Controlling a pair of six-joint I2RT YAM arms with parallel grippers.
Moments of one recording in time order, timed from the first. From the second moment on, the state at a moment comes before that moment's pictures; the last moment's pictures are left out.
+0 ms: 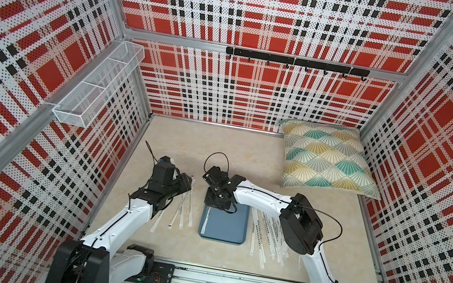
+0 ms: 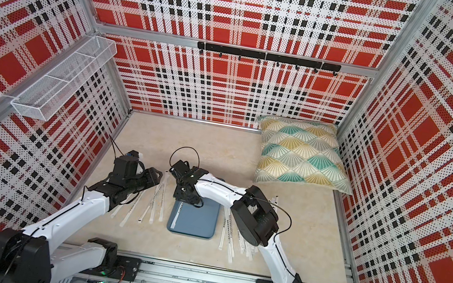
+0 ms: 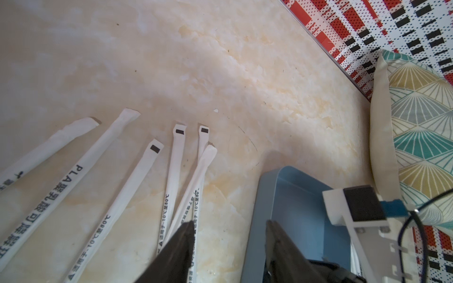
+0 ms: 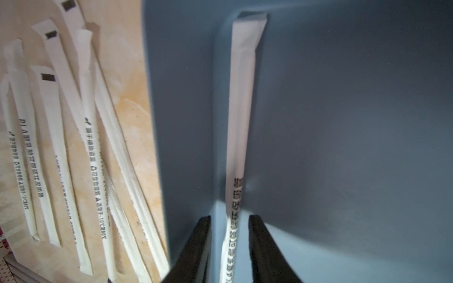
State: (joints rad) left arm -0.13 1.09 0.55 -0.18 0.13 -0.65; right arm 0.98 2.22 1.75 -0.69 -0.02 1.00
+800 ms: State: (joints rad) left arm -0.38 1.46 0.65 -0.26 -0.12 -0.64; right arm 0.94 1.88 1.45 -0.62 0.09 0.88
